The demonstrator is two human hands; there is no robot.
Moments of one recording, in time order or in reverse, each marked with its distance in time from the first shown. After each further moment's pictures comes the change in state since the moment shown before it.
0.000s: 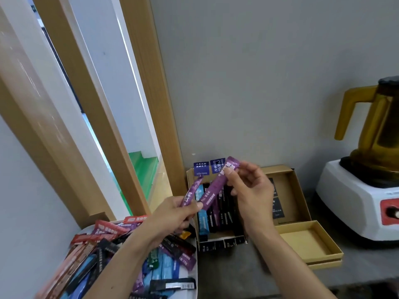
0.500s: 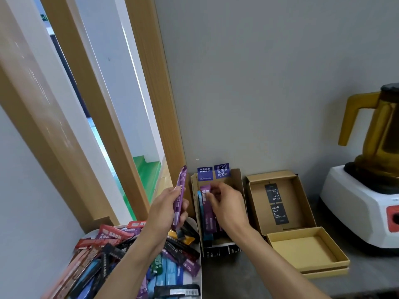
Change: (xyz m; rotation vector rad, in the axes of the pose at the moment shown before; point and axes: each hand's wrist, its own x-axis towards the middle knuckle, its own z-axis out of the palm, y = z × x) left_hand -0.007 0.007 -0.002 -0.323 0.294 0.147; right_hand 0.016 0.062 0.027 -0.826 -0.279 -0.101
